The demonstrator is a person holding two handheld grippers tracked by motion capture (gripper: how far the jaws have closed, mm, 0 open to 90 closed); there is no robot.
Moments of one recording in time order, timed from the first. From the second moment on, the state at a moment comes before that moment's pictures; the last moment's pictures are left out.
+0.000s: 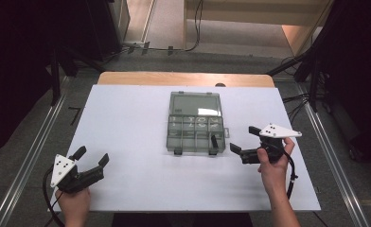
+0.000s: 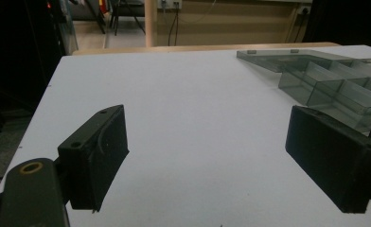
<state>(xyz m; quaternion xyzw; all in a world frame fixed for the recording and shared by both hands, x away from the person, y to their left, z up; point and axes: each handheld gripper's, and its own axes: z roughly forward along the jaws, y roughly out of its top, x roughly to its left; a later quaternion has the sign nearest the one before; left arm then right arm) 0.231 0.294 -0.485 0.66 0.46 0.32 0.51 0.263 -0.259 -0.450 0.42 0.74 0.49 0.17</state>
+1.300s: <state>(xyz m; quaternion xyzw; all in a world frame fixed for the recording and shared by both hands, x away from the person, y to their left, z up) 0.230 0.294 -0.485 0.66 0.46 0.32 0.50 0.229 -0.324 -0.470 0.45 0.71 0.50 0.20</state>
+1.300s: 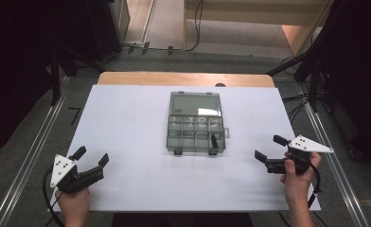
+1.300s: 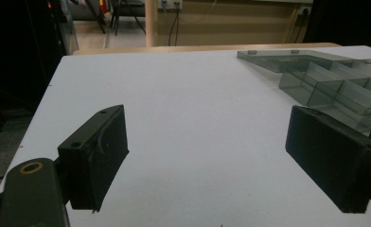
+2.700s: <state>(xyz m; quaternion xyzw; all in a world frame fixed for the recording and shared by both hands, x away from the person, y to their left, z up) 0.230 0.294 -0.485 0.66 0.46 0.32 0.50 0.196 -0.384 -0.508 0.47 0.65 0.55 0.23</state>
